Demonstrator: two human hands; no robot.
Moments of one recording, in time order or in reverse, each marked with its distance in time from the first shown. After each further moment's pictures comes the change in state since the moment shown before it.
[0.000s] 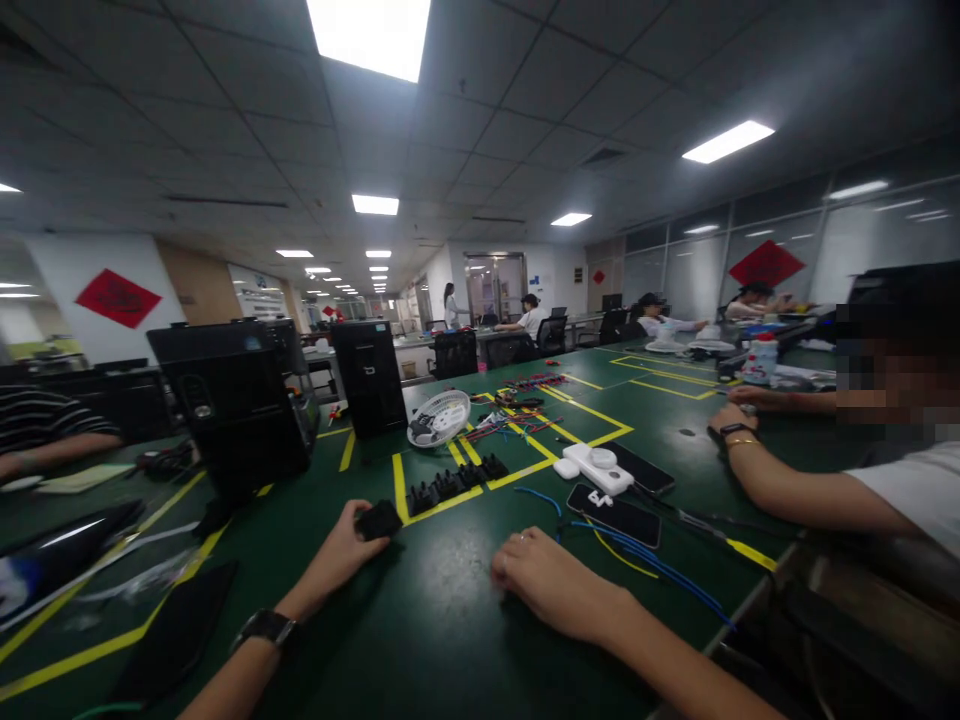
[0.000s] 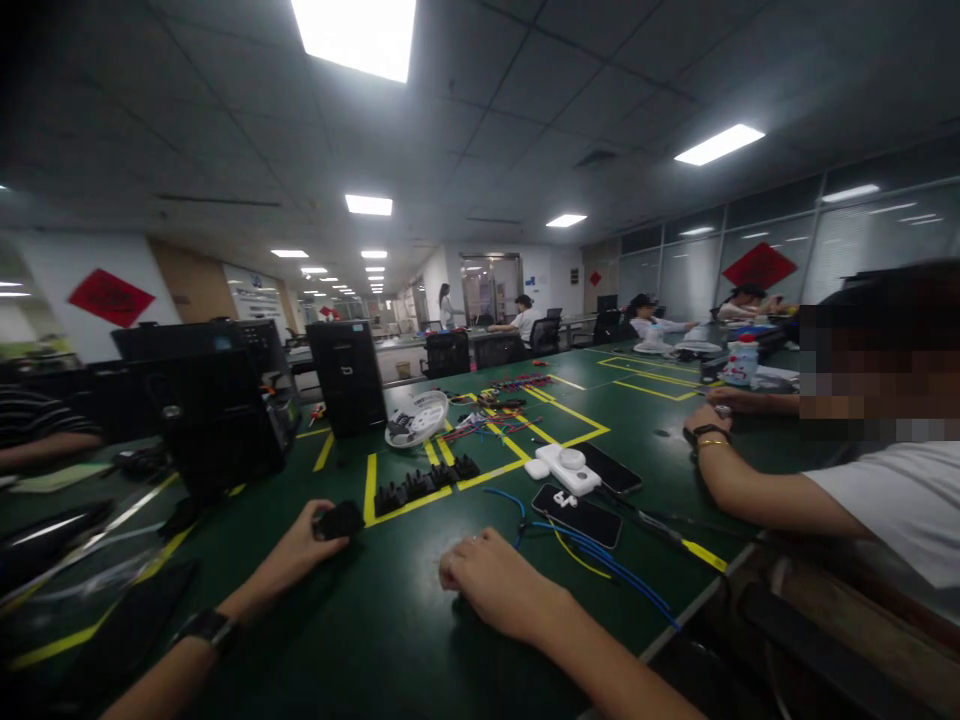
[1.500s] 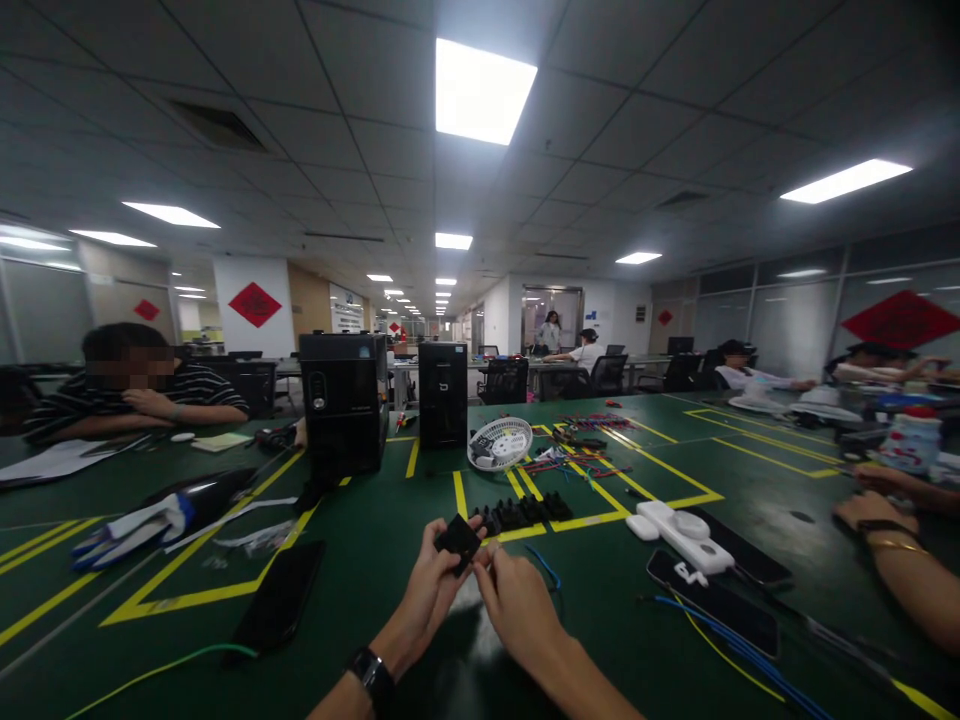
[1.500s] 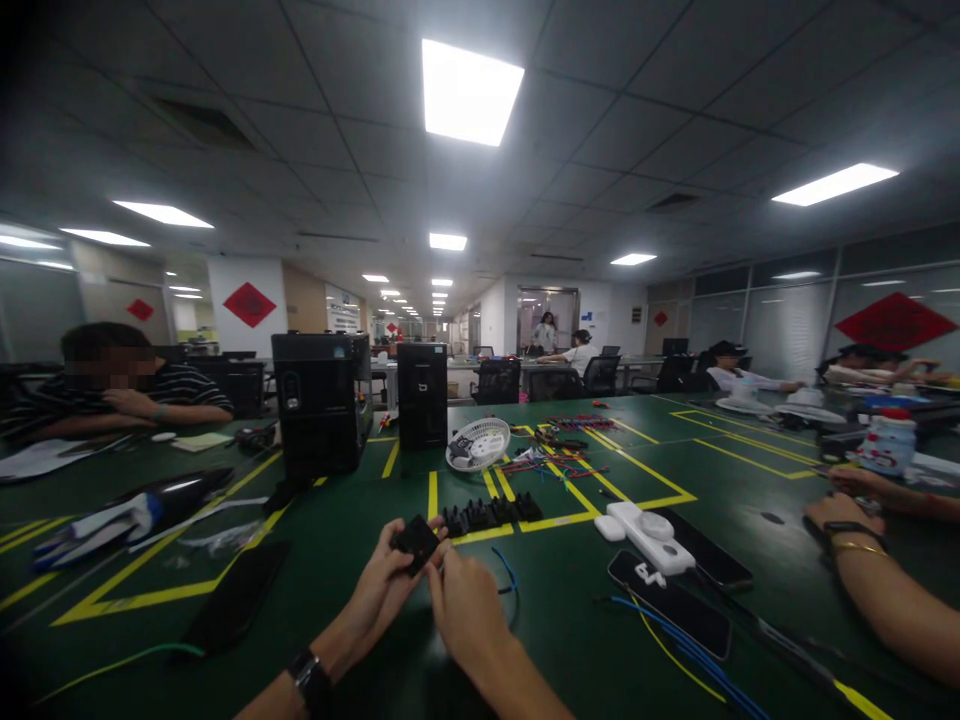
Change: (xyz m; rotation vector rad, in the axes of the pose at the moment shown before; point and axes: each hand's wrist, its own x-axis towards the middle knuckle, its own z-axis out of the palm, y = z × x) left_hand -0.031 0.020 0.040 -1.375 -0.072 0.131; right_hand 0.120 -0.052 0.065 0.141 0.309 0.354
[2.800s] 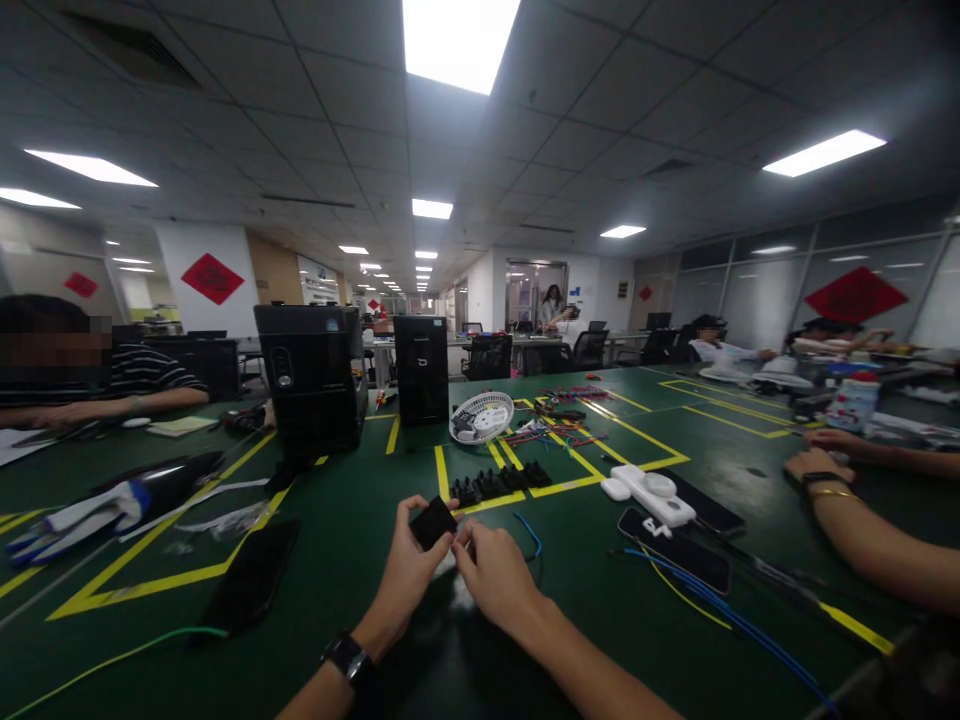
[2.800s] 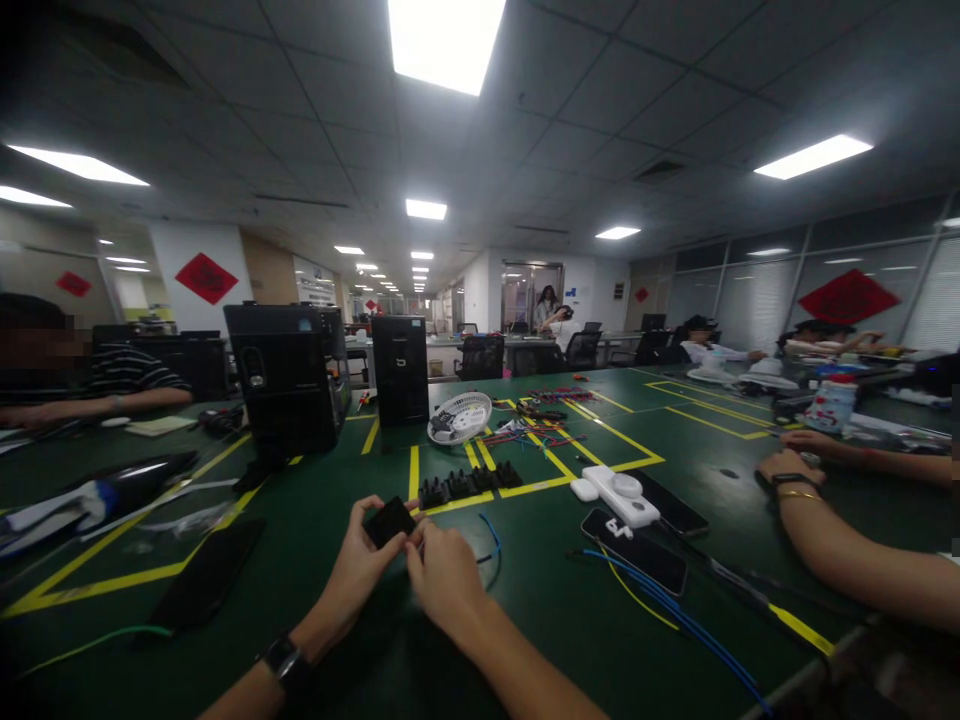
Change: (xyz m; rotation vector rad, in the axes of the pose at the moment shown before) left_hand -0.011 -0.008 0.000 0.446 0.107 0.117; right_hand -0.006 -0.001 -0.003 0.134 -0.024 0.035
